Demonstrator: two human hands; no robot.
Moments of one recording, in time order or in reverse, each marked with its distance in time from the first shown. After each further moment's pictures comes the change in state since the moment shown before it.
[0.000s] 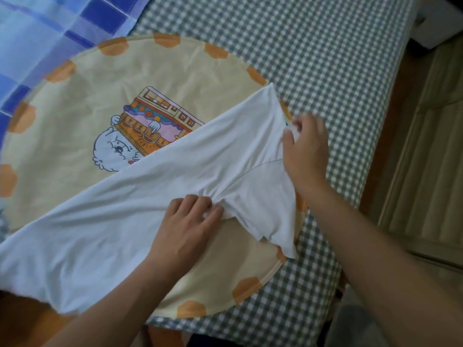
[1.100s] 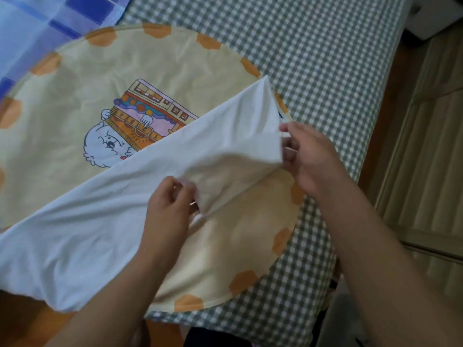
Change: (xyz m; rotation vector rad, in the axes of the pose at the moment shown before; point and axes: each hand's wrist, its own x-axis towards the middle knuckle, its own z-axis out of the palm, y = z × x) left_hand 0.031 0.015 -0.035 -1.308 0.172 -1.120; right_hand -0.014 -0.016 -0.045 0.910 -0.422 0.618
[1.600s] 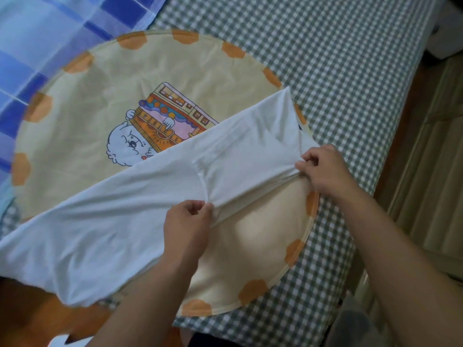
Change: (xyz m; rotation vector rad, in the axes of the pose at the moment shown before) left_hand -0.001 -0.012 0.004 0.287 0.195 -0.197; right_hand 0.056 0.033 -0.030 -1.080 0.039 -0.278
